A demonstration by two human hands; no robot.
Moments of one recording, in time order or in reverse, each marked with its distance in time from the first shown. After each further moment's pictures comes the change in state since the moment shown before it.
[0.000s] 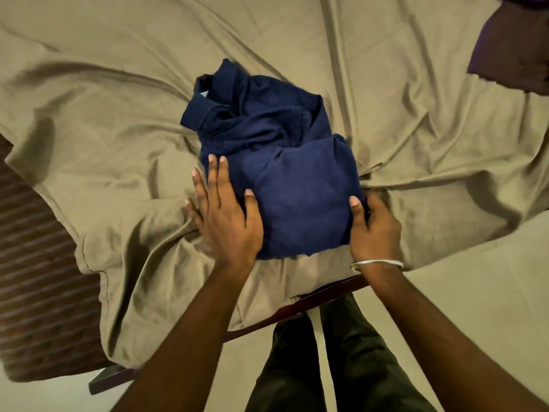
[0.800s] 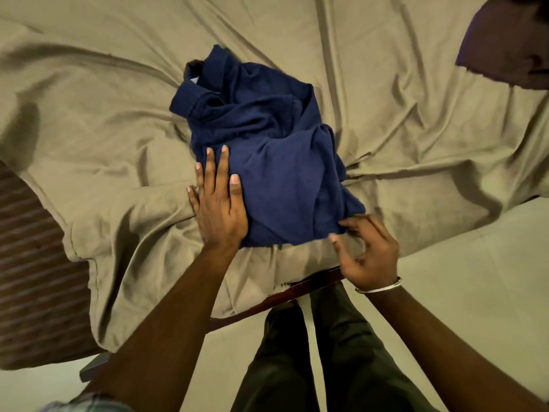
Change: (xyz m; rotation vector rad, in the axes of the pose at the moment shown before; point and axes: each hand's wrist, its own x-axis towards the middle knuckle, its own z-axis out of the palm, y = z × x) left_hand 0.008 -0.020 0.021 -0.121 -0.133 -0.012; right_hand -0.029 0.055 -0.024 0.004 -0.058 -0.526
